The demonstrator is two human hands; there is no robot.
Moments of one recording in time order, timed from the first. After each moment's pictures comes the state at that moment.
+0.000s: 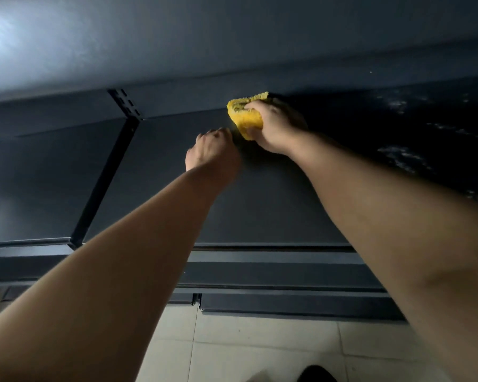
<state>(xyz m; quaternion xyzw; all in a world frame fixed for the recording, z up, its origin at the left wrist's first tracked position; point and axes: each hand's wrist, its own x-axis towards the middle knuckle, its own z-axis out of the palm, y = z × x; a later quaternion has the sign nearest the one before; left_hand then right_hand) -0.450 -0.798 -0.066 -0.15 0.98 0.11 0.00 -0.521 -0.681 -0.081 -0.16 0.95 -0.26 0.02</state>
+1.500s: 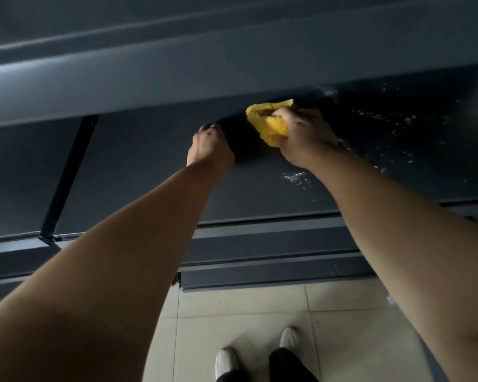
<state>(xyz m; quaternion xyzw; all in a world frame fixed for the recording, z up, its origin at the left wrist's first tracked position) -0.435 -0.724 -0.055 -0.12 0.97 0.18 0.05 -0.461 -0.557 -0.069 -0.06 0.98 -0.19 0.03</state>
